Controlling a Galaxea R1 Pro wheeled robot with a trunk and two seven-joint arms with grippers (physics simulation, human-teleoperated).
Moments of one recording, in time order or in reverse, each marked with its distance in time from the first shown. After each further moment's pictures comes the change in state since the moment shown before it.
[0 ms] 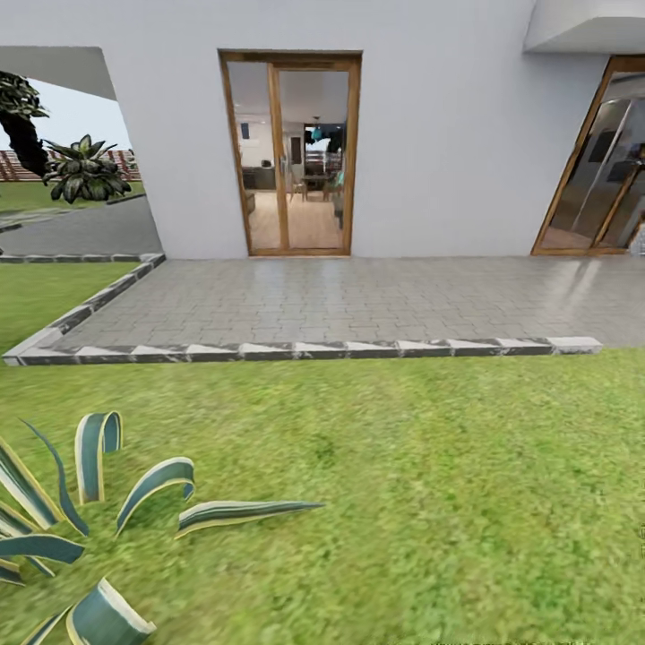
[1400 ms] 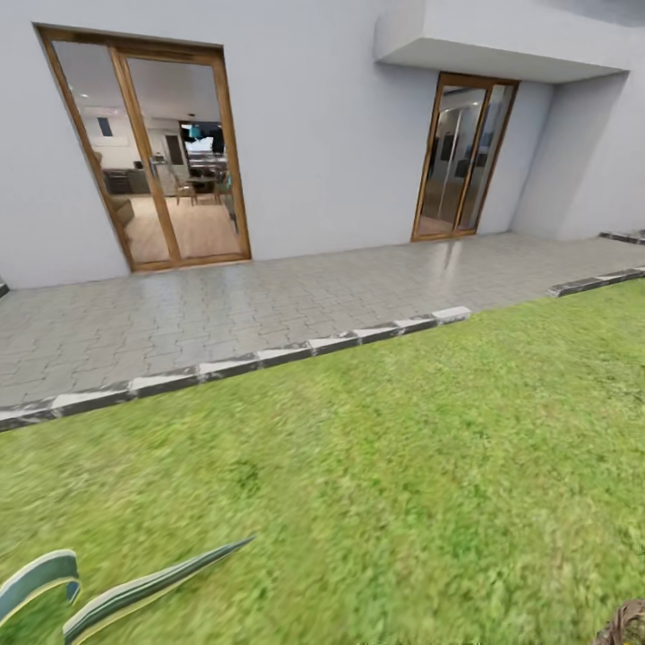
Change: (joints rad) left arm 0.000 0.000 0.000 0.001 0.000 0.000 0.001; right arm 0.000 0.000 0.000 0.000 0.000 0.000 0.001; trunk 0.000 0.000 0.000
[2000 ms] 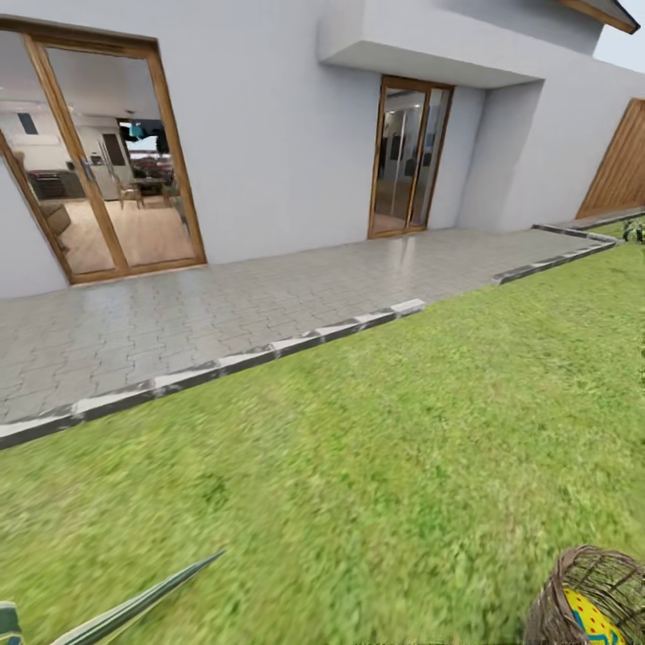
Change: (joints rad) left arm 0.000 0.000 0.000 0.000 0.000 0.000 0.000; right arm 0.000 0.000 0.000 -0.001 0.000 0.000 0.000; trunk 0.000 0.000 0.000
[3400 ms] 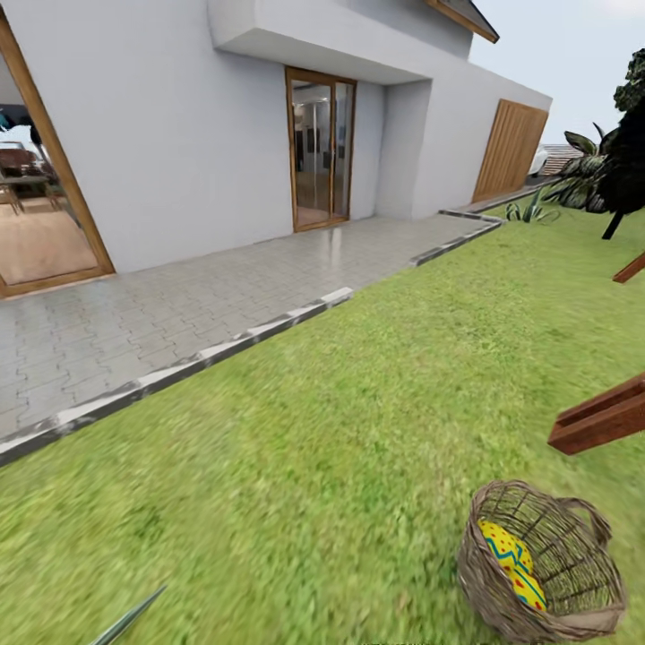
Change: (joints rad) left arm 0.000 0.000 0.000 0.000 -0.001 0.000 0.000; right arm 0.000 0.001 -0.004 -0.001 -0.045 0.001 0.003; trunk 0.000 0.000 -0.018
